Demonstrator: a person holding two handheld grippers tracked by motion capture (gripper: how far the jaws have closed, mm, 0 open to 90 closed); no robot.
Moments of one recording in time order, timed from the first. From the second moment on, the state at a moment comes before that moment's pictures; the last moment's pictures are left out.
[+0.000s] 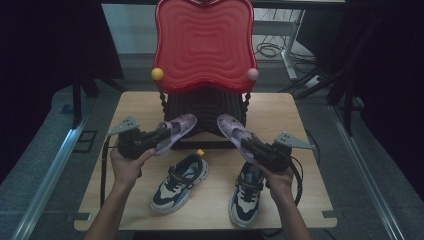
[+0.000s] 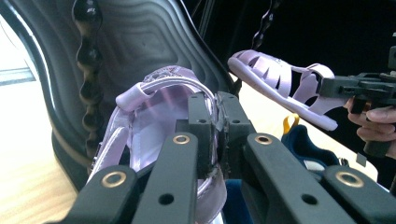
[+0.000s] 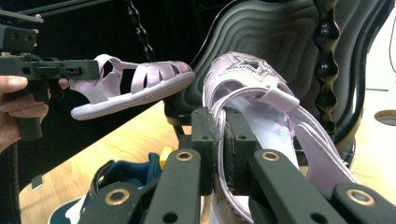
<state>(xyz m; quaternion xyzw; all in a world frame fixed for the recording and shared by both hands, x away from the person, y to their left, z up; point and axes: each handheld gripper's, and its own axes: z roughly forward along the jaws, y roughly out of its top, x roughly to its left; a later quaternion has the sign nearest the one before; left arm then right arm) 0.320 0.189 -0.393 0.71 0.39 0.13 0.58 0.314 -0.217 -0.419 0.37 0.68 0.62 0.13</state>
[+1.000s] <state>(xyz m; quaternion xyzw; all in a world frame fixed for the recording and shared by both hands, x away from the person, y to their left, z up) 0.347 0.173 -0.395 0.69 0.40 0.14 0.59 0.347 -0.184 -0.419 0.40 0.66 0.62 0.13</state>
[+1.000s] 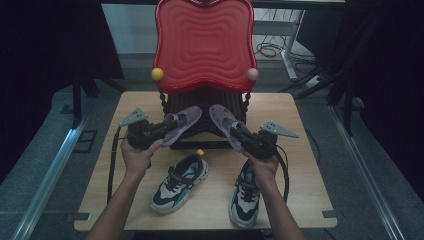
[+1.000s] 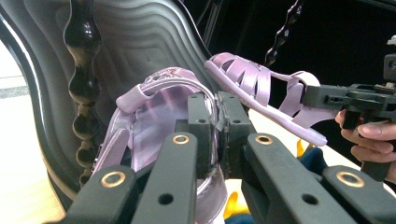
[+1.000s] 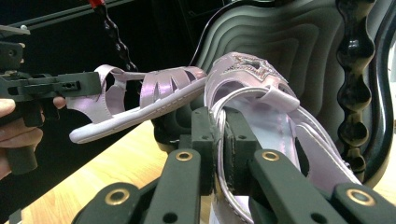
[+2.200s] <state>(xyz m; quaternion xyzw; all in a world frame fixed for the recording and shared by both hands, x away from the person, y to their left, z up) 0.382 0.152 -0.390 0.68 0.39 0.17 0.60 0.377 -0.163 -0.400 0.41 0.64 0.63 0.16</state>
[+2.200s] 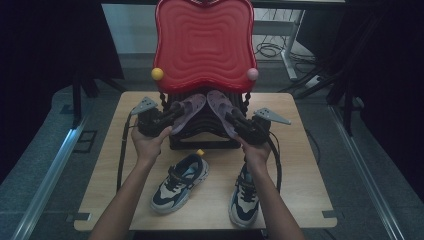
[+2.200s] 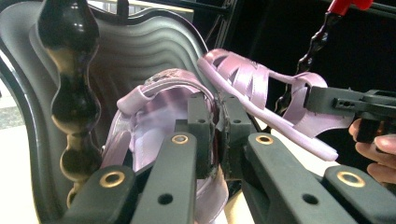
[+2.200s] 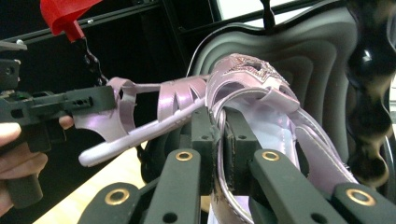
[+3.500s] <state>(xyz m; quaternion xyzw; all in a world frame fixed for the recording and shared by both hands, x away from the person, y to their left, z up) 0.411 0.126 -0.393 0.67 0.39 0.23 0.59 0.414 -0.133 -0.407 0.42 0.62 0.63 0.21</state>
